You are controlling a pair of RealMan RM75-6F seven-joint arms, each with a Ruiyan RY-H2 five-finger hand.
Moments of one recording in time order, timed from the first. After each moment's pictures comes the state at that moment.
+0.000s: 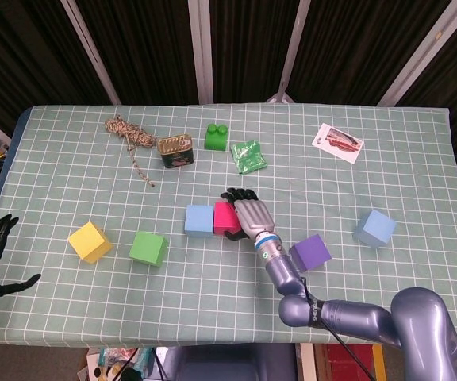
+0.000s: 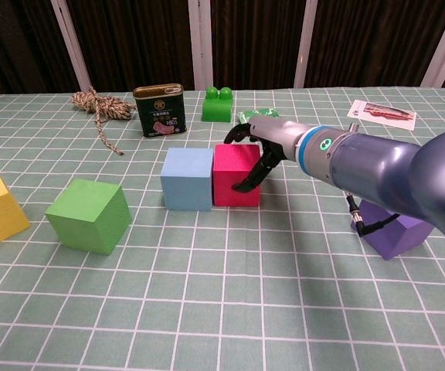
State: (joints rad) left arm -0.09 -1.11 -0.07 -1.71 1.40 1.42 -0.11; right arm 1.00 -1.78 0.31 -1.37 -0.62 0.91 -0.39
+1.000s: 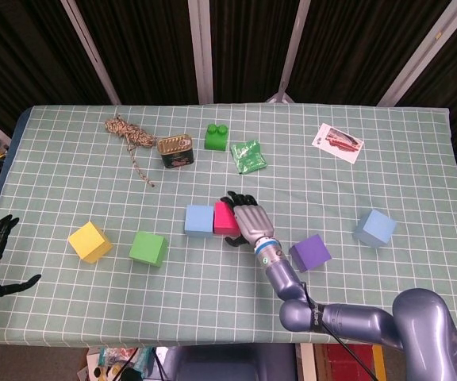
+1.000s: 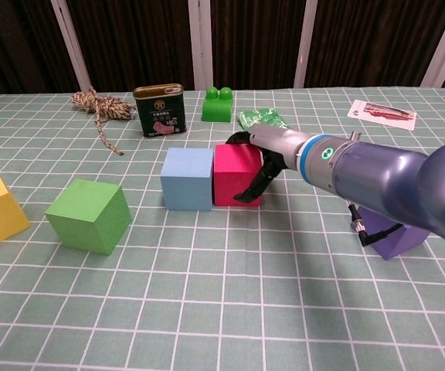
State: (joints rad) left arm -0.09 -1.11 -0.07 -1.72 1.40 1.42 -0.11; right arm 0.98 -1.77 0.29 -1.41 -0.61 0.92 -0.42
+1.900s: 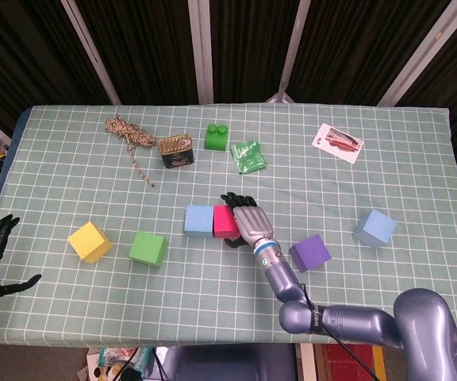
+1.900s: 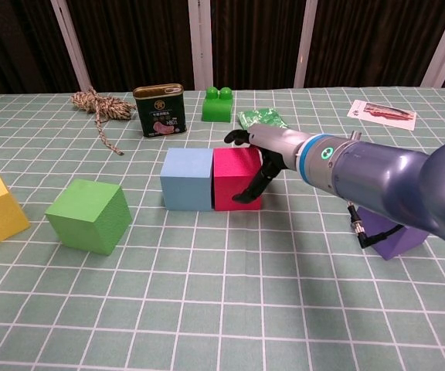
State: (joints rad) left arm -0.09 -1.11 -0.07 -1.72 1.40 1.42 -0.11; right arm 0.98 -1.77 0.30 -1.44 -0.59 0.94 -0.44
